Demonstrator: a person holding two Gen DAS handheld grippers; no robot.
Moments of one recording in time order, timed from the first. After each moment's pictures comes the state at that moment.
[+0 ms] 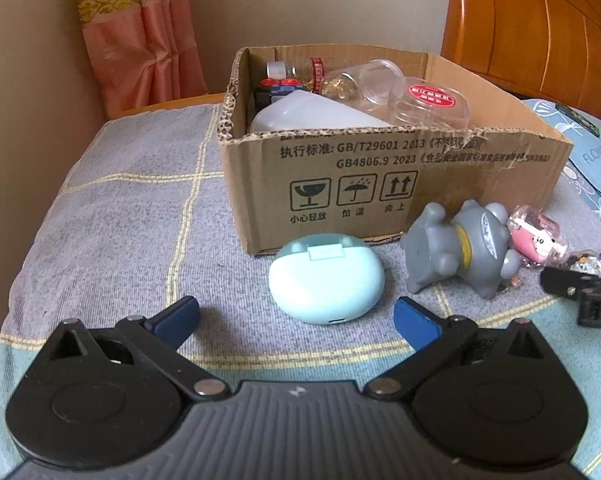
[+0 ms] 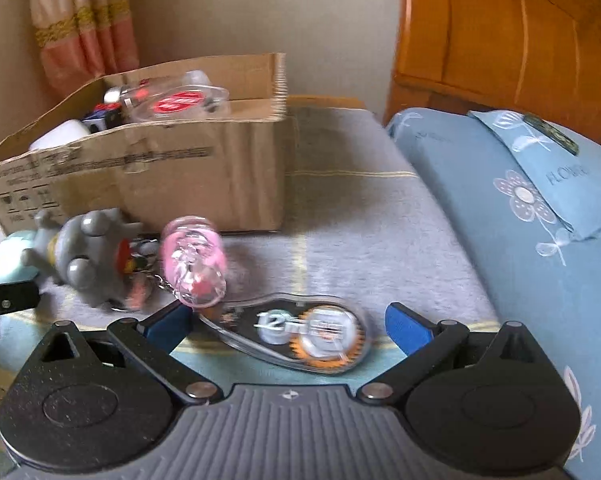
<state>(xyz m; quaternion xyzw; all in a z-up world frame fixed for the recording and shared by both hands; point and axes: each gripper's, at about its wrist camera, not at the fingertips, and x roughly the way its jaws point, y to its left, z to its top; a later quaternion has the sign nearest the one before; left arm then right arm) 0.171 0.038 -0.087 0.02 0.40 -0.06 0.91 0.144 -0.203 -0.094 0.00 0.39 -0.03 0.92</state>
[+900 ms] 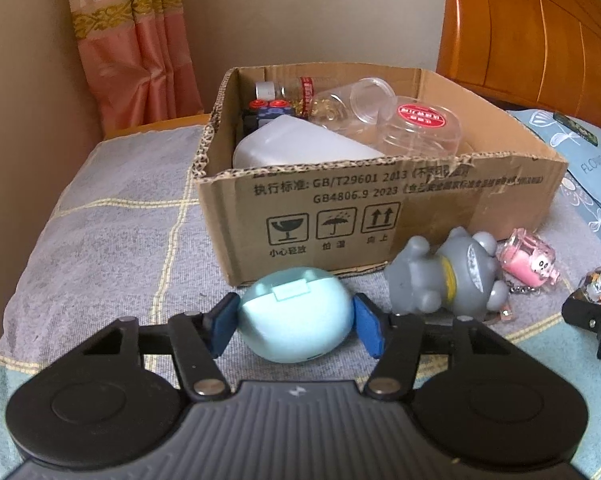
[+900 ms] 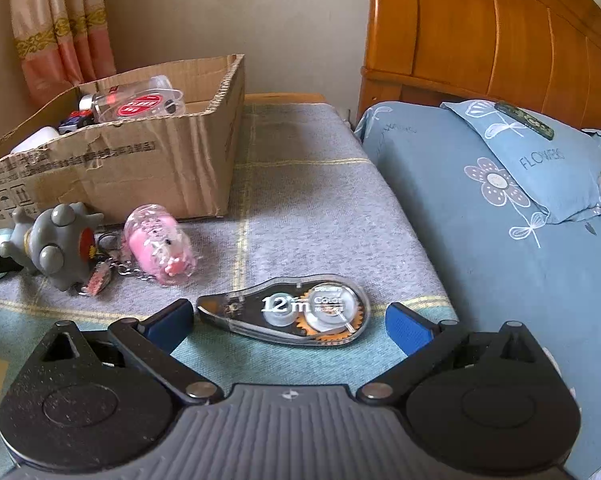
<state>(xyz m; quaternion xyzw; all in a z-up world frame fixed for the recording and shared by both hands) 0.179 0.025 -0.082 0.03 0.38 -0.07 0.92 0.127 -0.226 -0.095 0.01 0.38 -0.05 0.92</state>
